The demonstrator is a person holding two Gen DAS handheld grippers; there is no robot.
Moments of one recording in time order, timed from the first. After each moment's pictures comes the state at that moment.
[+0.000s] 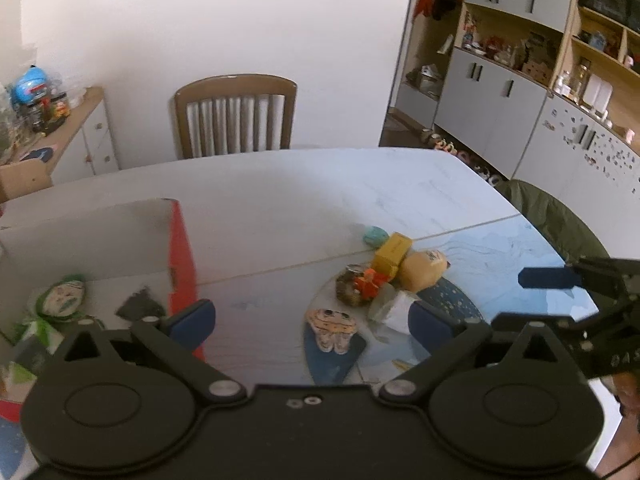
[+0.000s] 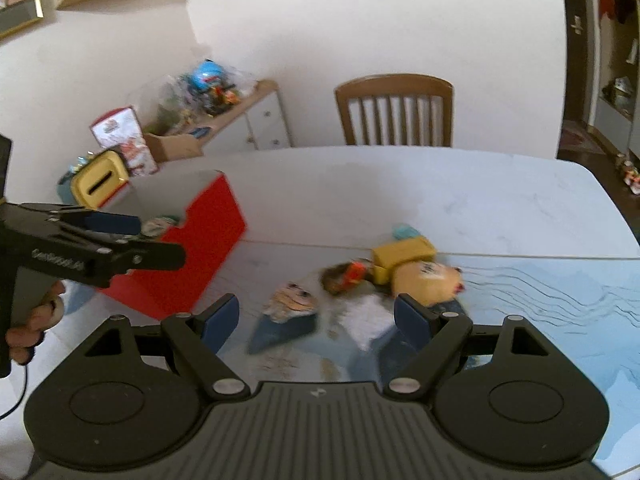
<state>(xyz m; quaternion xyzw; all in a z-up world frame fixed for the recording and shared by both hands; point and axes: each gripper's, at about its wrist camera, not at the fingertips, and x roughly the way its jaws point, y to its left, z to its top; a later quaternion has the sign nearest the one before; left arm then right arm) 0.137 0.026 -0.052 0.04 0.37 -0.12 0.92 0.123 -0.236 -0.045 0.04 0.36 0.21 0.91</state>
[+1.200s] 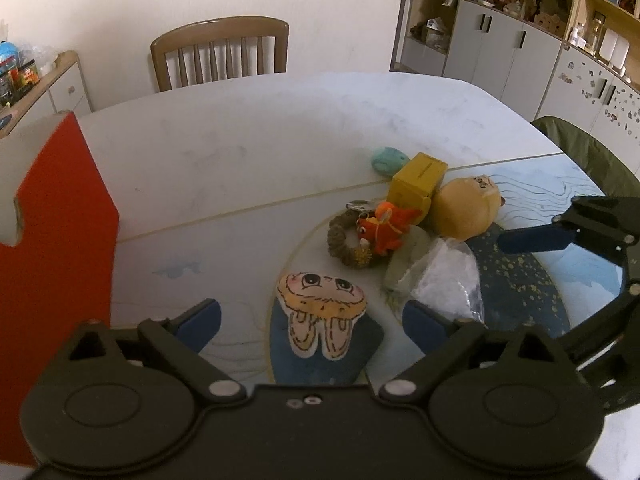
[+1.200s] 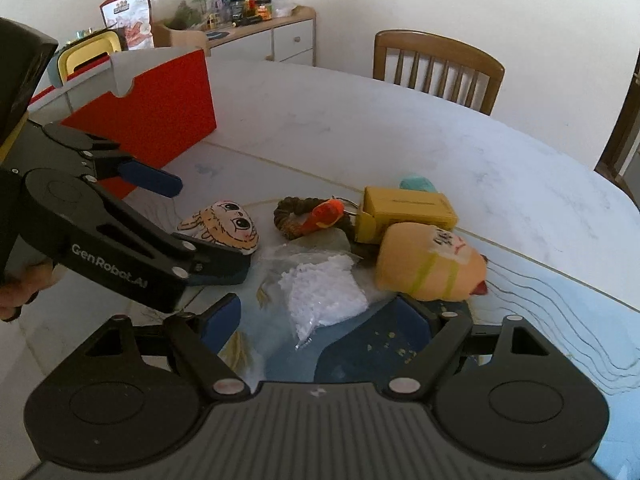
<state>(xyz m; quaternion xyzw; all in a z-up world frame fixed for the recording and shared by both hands) 0.198 -0.013 -0.169 0.08 0.42 -0.11 0.90 0.190 -0.213 -0.149 -0.11 0.39 0.27 0.87</state>
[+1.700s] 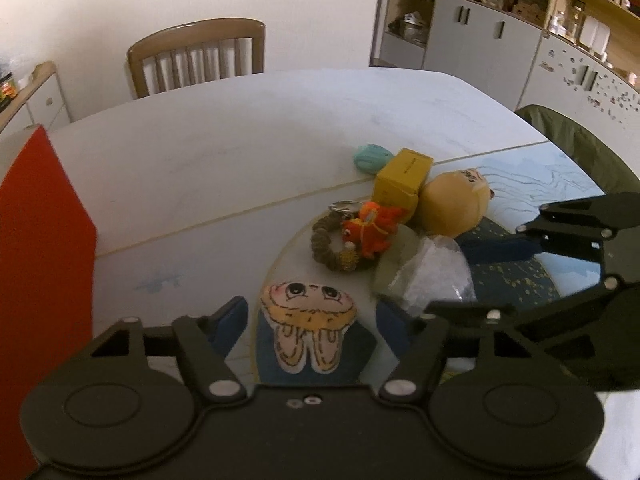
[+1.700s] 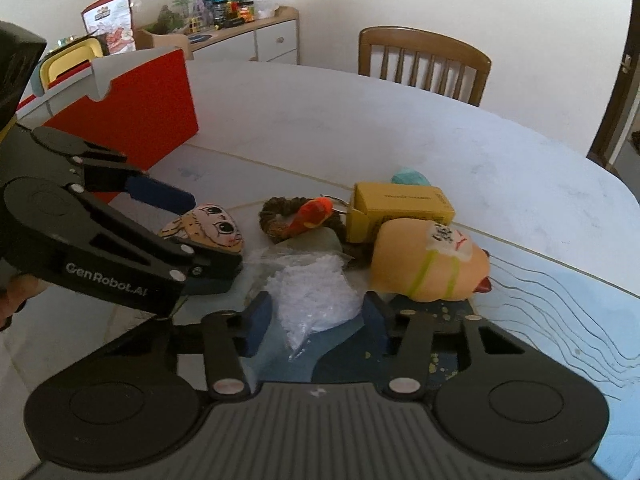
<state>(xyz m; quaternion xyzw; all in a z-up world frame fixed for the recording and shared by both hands) 0.206 -0.019 -0.175 0.10 0.42 -0.15 0.89 0.197 -0.213 -0.159 -0.10 0.39 0.24 0.88</state>
